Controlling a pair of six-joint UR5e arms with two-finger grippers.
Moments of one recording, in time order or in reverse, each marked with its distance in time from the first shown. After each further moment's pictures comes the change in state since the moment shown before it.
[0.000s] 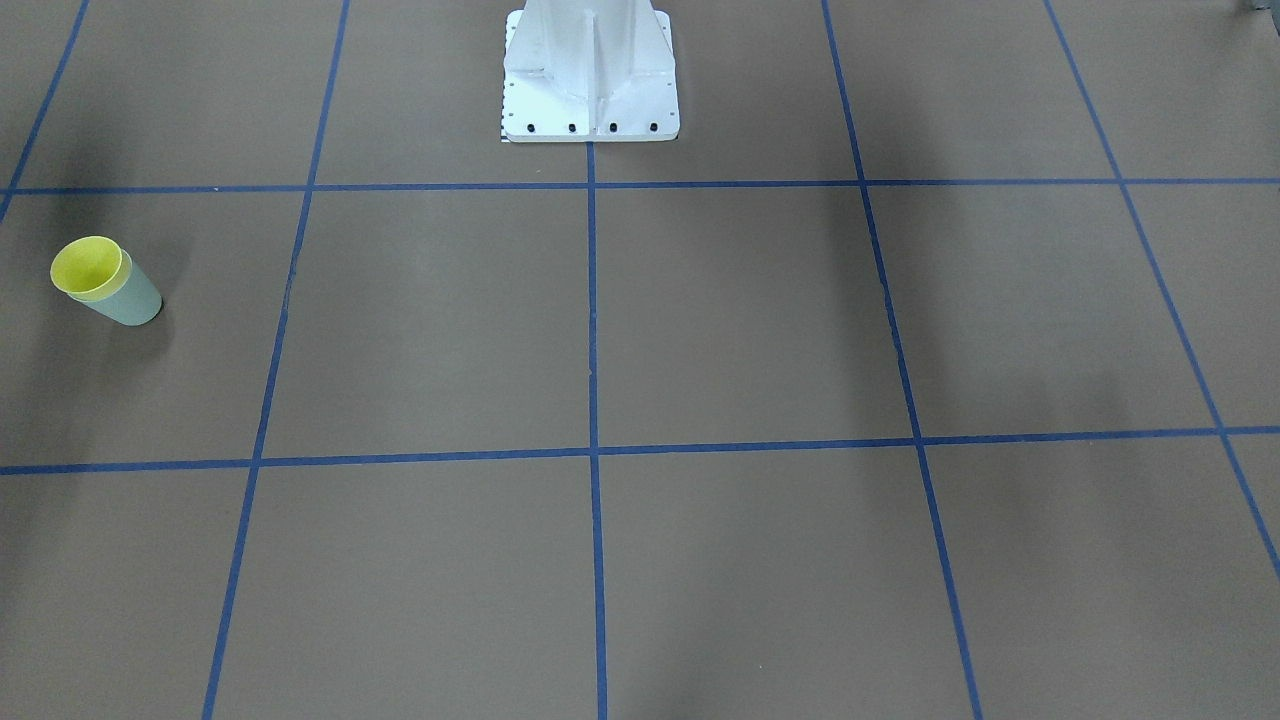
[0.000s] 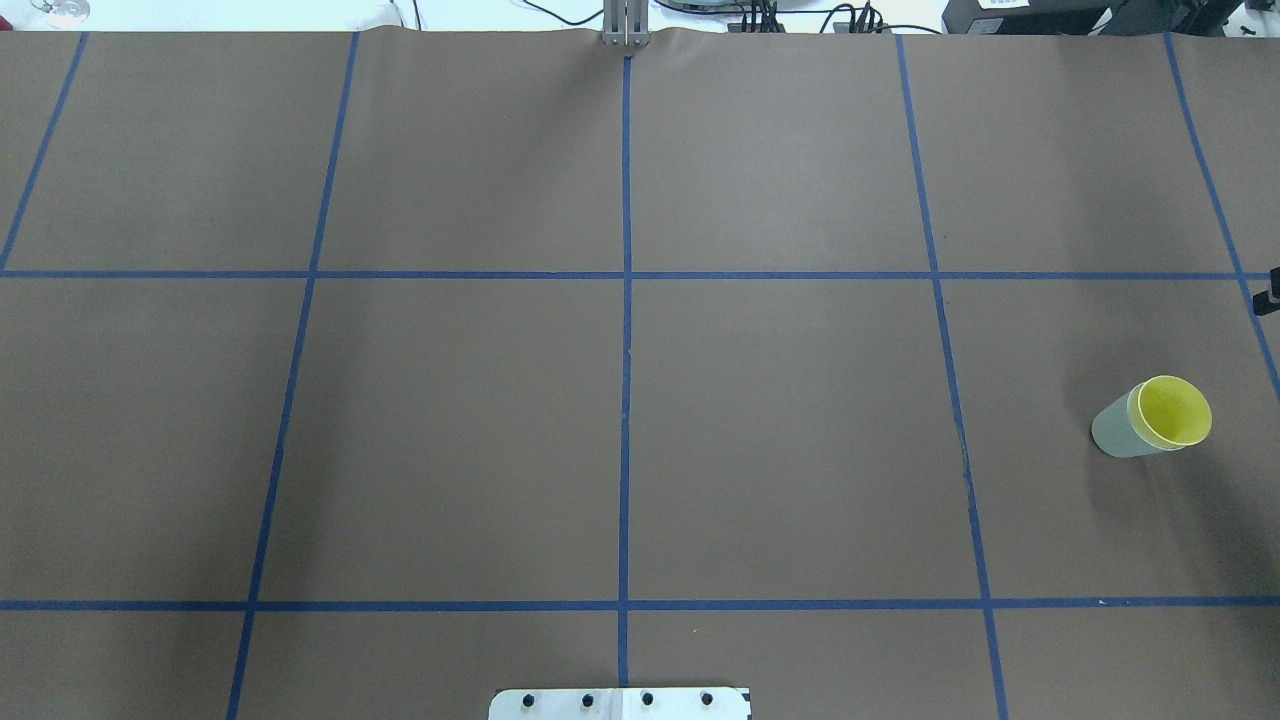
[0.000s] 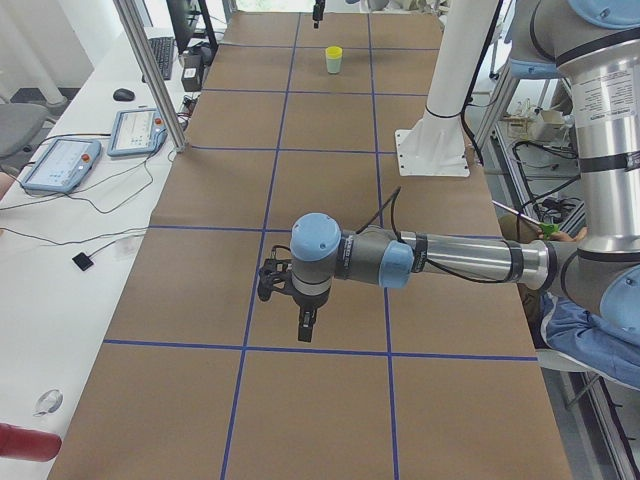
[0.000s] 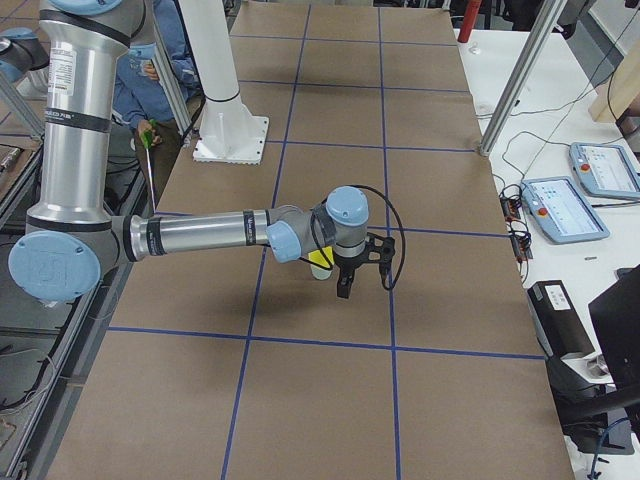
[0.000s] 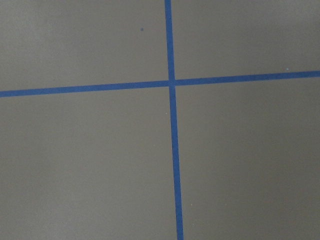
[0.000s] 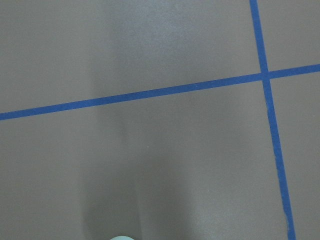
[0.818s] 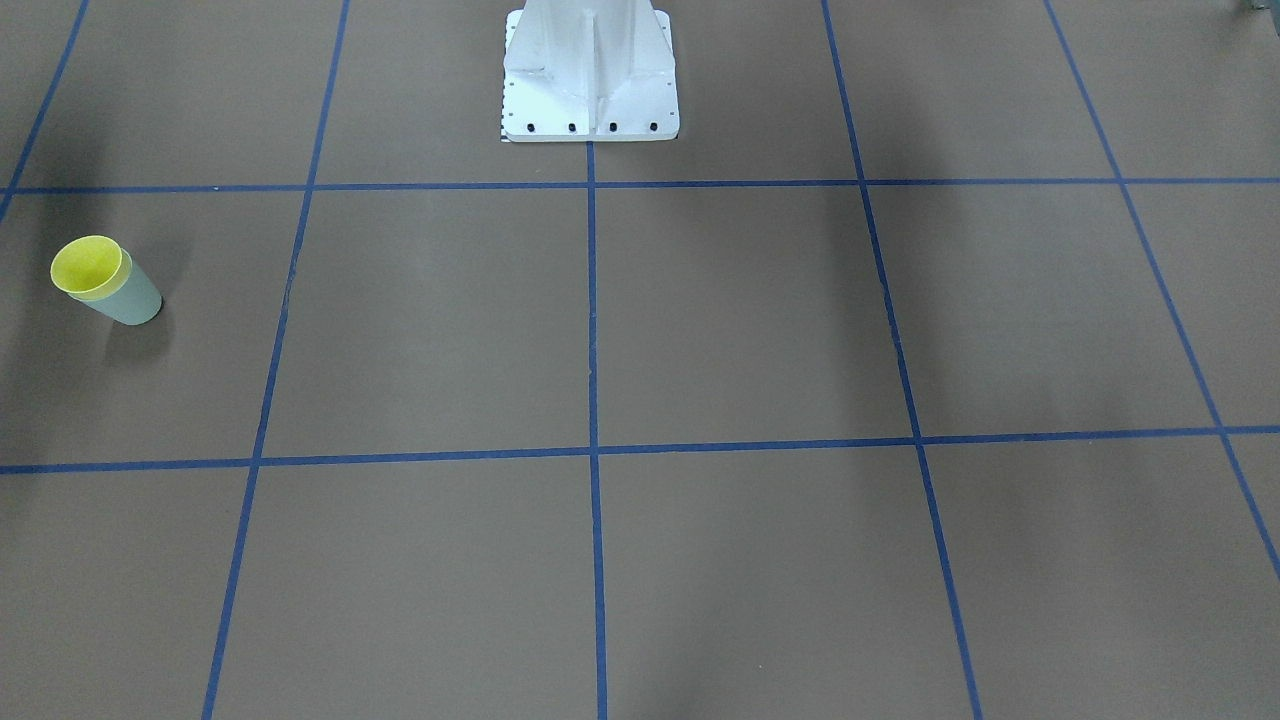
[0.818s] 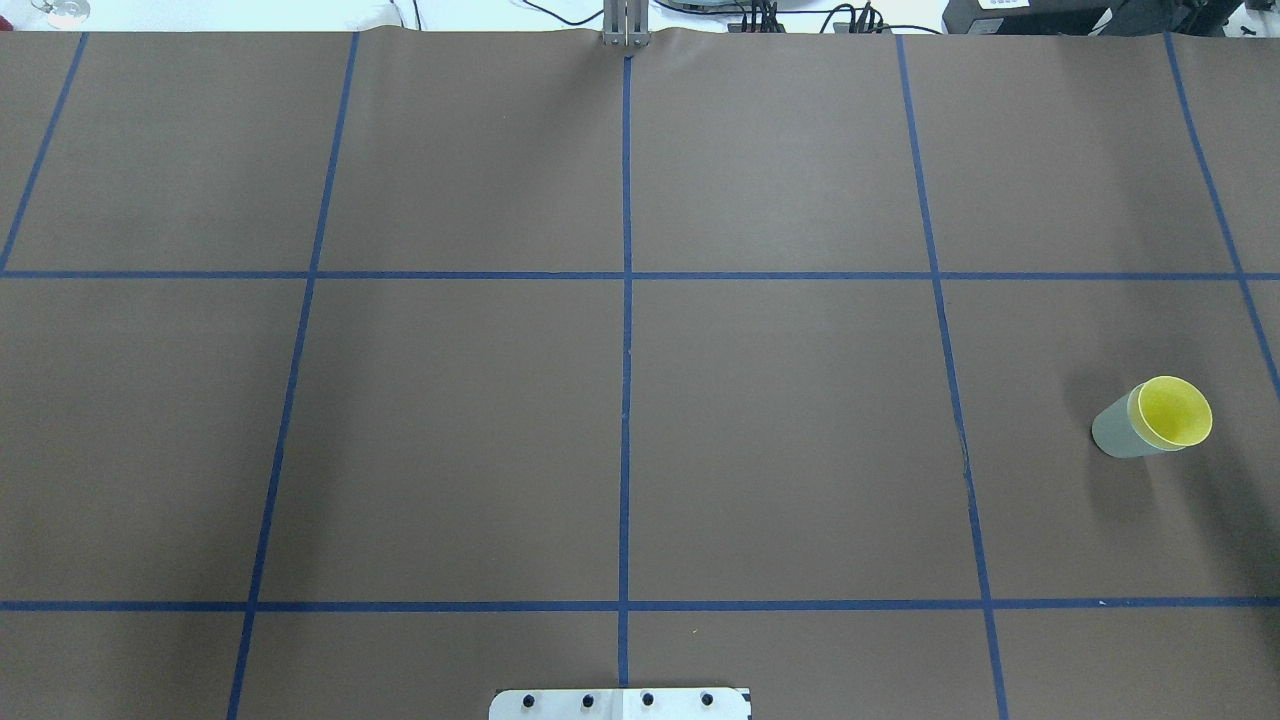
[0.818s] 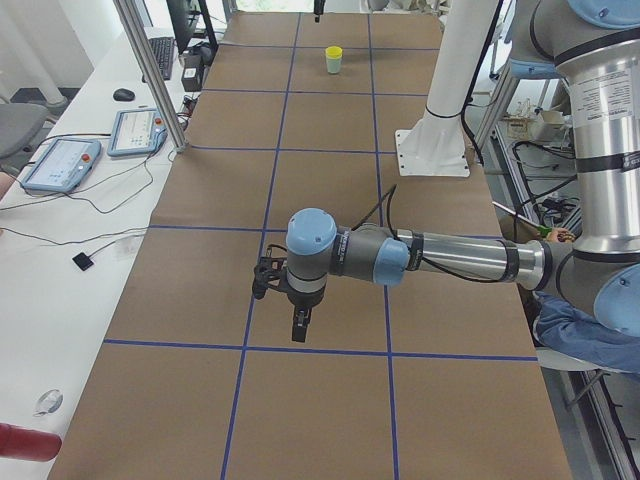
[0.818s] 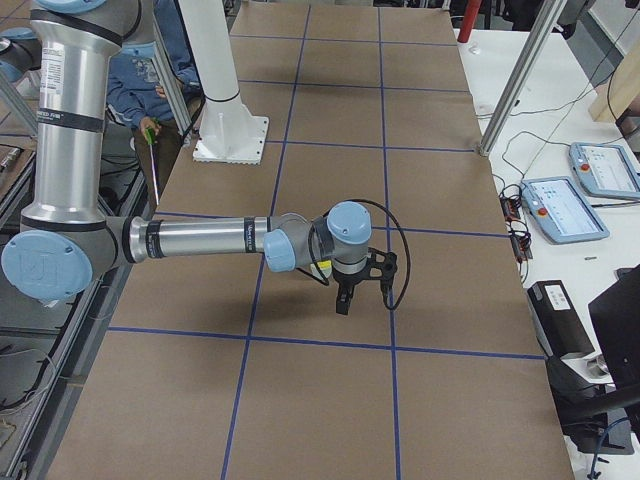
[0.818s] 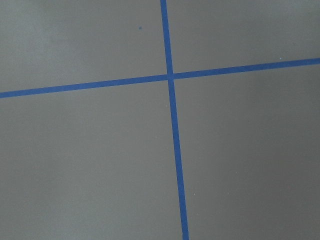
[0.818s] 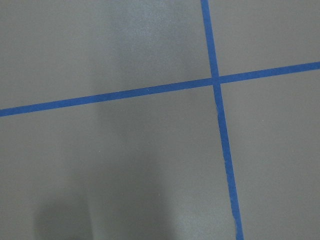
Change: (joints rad) left arm 0.005 -0.030 0.011 0.002 0.033 -0.009; right arm 0.083 0.015 -0.029 -0.091 0.042 -0.127
